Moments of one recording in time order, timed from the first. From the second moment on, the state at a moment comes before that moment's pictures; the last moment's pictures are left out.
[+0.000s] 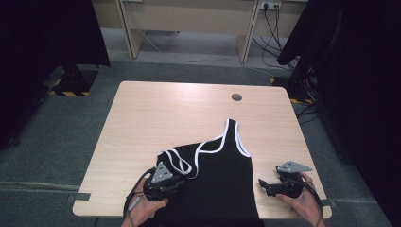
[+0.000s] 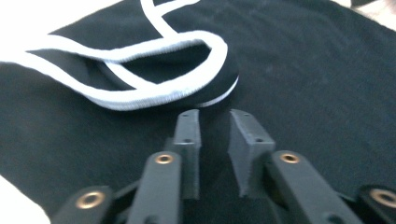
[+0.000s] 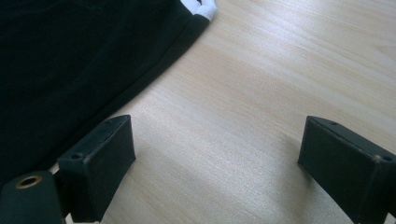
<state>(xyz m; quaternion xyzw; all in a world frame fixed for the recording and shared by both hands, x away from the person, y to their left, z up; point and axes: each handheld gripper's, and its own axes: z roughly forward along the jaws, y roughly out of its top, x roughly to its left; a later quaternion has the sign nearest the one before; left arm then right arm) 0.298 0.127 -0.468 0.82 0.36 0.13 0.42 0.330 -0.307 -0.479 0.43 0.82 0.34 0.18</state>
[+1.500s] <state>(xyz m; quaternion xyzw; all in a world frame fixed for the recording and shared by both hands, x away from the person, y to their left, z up) 0.313 0.139 -0.485 0.83 0.39 0.16 0.37 0.349 -0.290 -0.468 0.43 0.82 0.35 0.17</state>
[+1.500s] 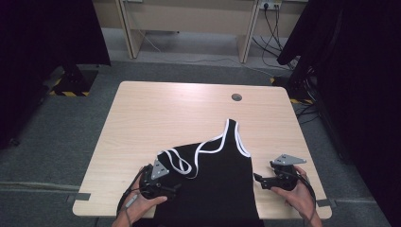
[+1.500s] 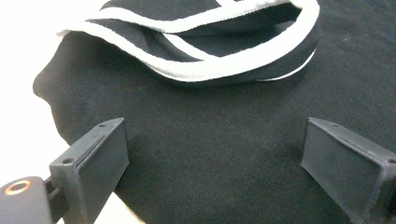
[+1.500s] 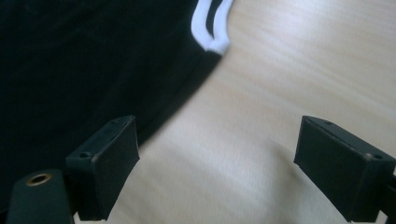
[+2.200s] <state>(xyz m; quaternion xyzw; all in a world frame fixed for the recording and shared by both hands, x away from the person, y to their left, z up) 0.313 0.139 -0.485 0.83 0.39 0.16 0.37 0.420 -0.255 -0.450 0.42 0.81 0.37 0.16</state>
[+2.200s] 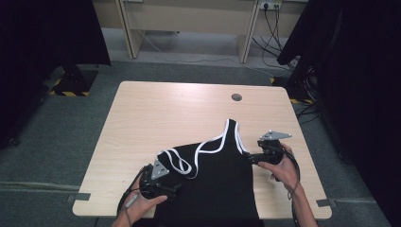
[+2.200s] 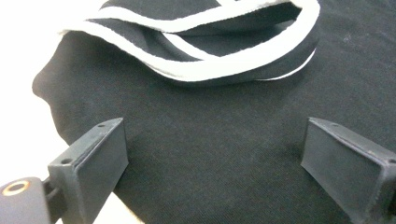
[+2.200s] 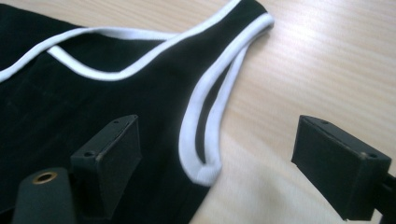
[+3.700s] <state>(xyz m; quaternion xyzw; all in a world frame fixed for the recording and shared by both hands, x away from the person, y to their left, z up) 0.316 0.140 -0.485 0.83 0.39 0.16 0.37 0.470 -0.207 -0.447 0.37 0.82 0.41 0.16</state>
